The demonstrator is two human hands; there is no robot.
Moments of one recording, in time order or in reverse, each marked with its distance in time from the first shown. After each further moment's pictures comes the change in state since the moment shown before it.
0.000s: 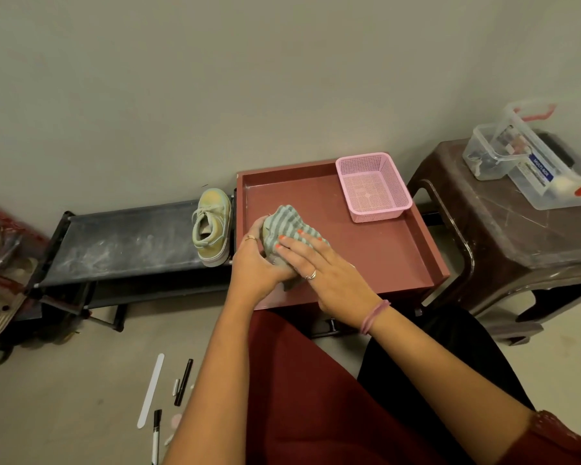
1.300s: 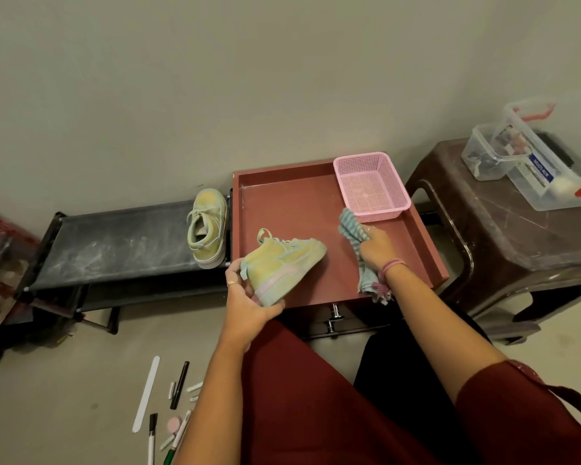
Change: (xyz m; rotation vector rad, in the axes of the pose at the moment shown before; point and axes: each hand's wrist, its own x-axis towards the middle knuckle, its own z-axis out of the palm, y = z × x) left_hand -0.031 -0.062 0.009 -0.367 -0.011 -0.123; right_hand -0.002 0.107 0.013 0.512 -0.076 1.136
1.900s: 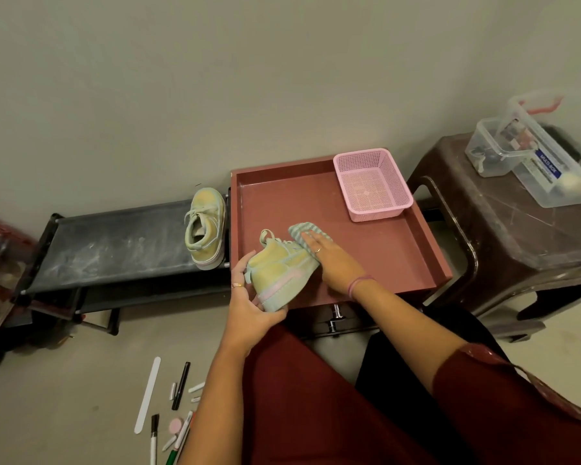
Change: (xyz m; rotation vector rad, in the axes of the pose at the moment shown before) left_hand -0.005 0.010 0.009 0.046 -0.039 0.055; right_hand -0.007 0.002 0.062 -0.378 -0.263 -0.462
